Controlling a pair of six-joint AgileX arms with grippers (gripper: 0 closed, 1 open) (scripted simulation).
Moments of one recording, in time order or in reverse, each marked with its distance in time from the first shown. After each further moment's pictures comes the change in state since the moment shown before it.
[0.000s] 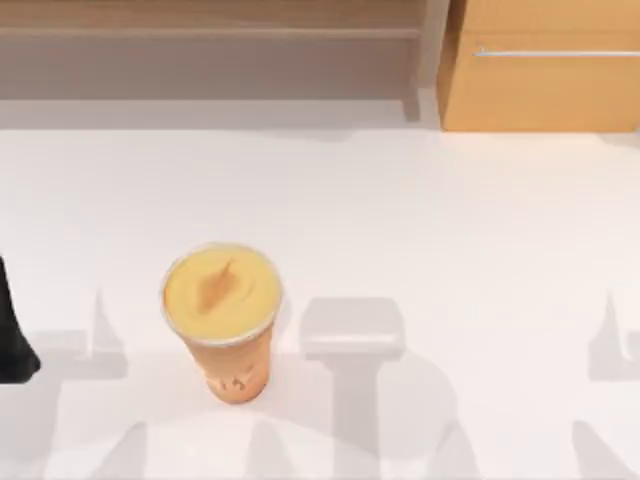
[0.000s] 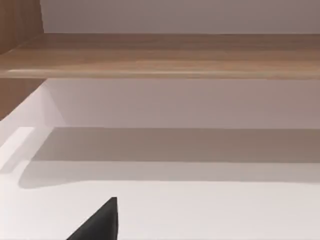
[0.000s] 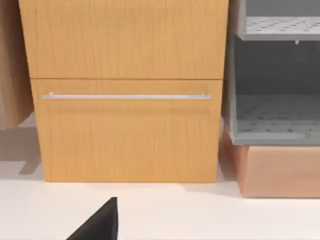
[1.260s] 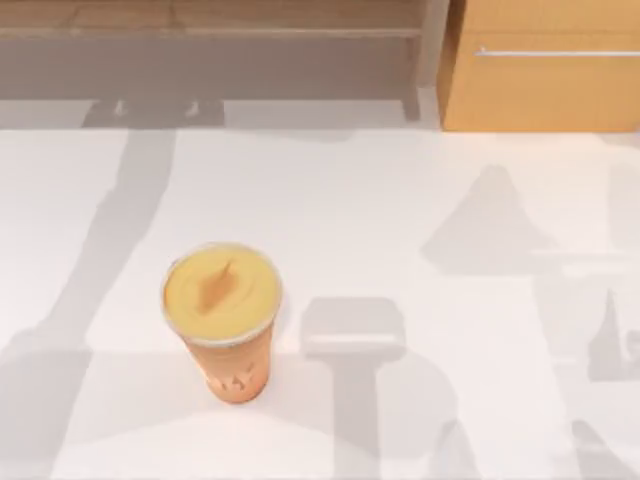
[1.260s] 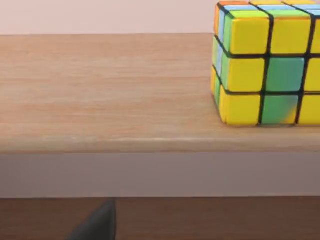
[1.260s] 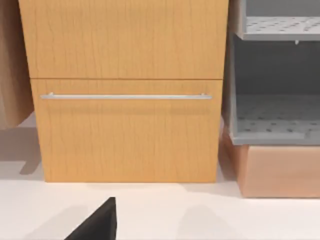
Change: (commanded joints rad) left arm -0.244 1.447 1.260 0.153 -0.213 0.018; right arm 0.000 0.000 0.000 0.000 0.000 0.000
